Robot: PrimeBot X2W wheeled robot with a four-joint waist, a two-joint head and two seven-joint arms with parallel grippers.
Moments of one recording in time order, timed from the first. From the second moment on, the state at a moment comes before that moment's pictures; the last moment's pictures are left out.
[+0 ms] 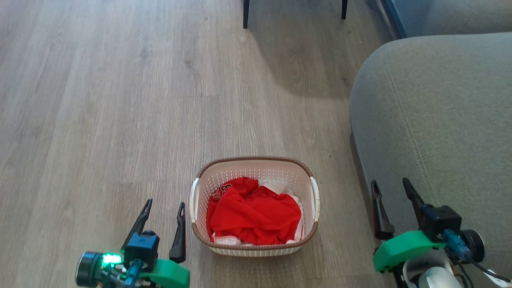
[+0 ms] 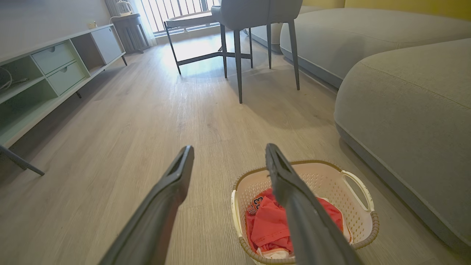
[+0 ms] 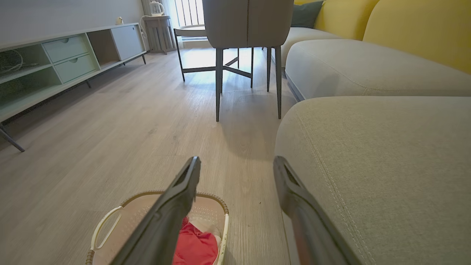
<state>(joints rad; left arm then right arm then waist) 0.08 0.11 -0.28 0.17 -0.04 0.10 -0.25 0.01 -0.04 0.10 0.19 0.15 0.13 -0.25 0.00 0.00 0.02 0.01</state>
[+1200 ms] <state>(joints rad) -0.51 0.04 -0.22 0.55 -0.08 0.03 -0.25 -0.57 -0.05 0.10 0.51 0.15 0.13 -0.25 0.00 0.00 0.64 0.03</state>
